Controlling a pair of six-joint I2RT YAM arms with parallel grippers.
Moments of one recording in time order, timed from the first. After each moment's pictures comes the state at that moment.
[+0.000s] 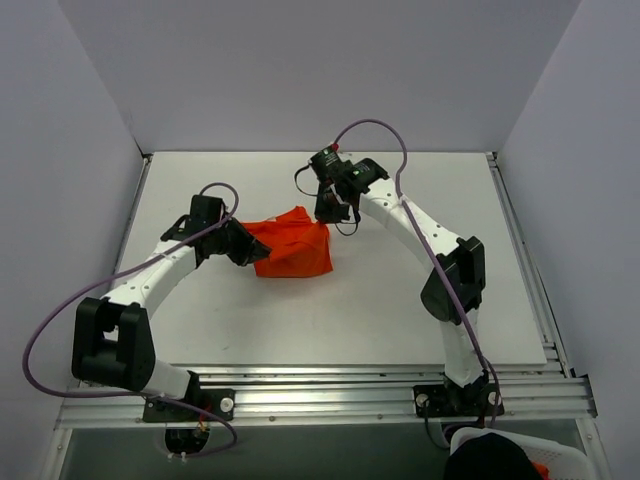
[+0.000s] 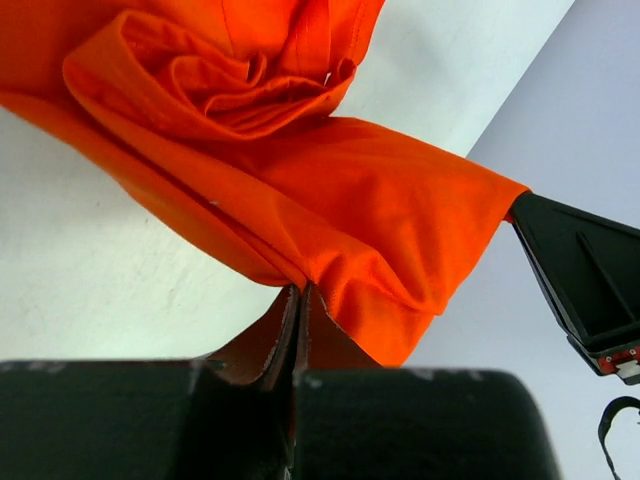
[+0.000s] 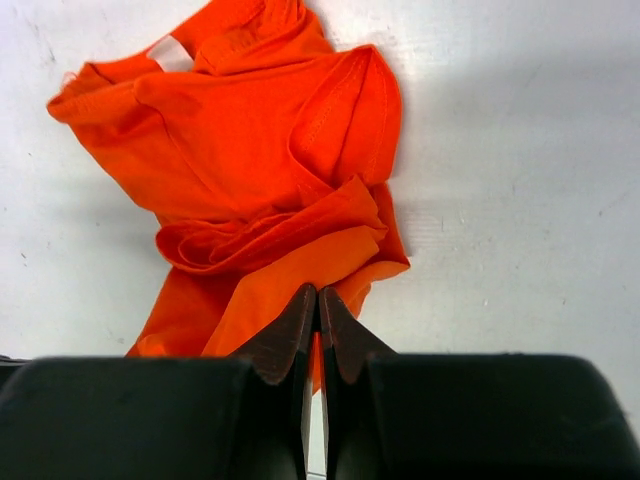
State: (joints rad) left arm -0.24 1.44 1.00 -0.44 0.48 -1.14; right arm 0.67 2.02 1.99 -1.00 0.16 0.75
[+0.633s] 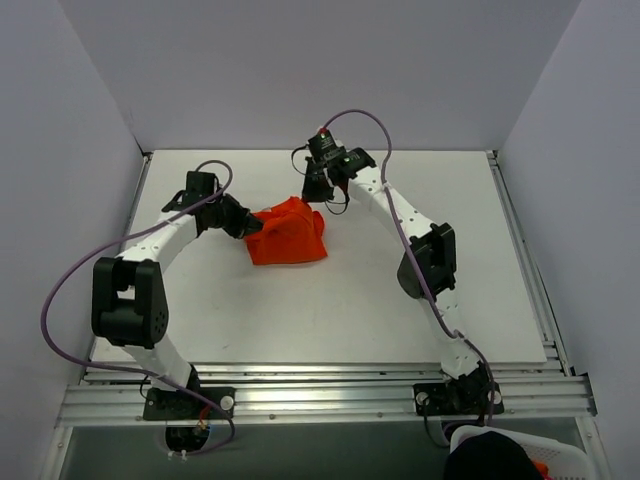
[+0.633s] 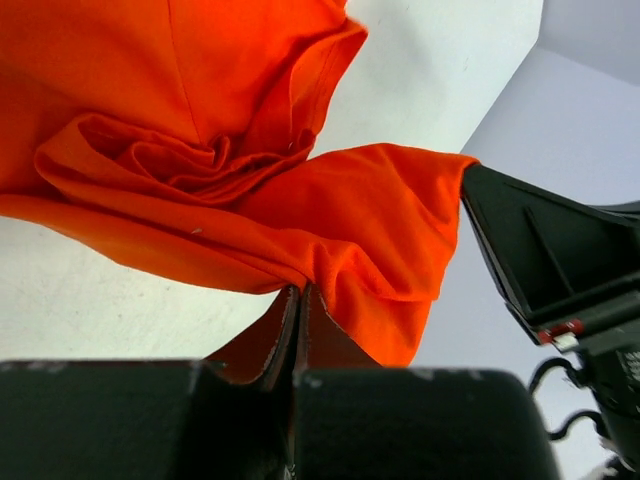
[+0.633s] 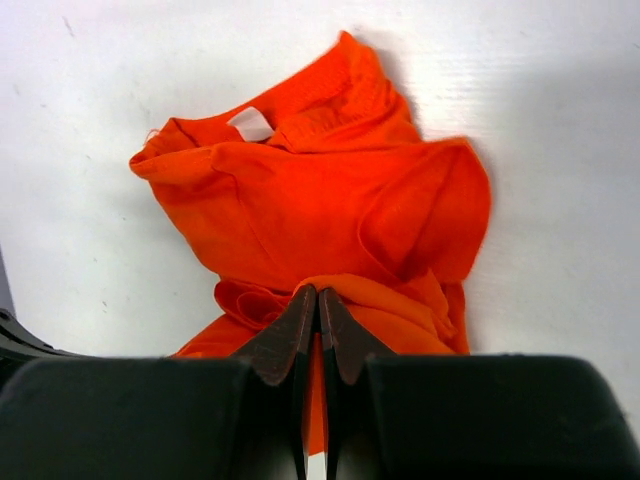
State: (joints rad) left arm -0.15 1.70 1.22 -0.40 0.54 -1.13; right arm 0.60 2.31 2.31 -0.89 -0.01 0.68
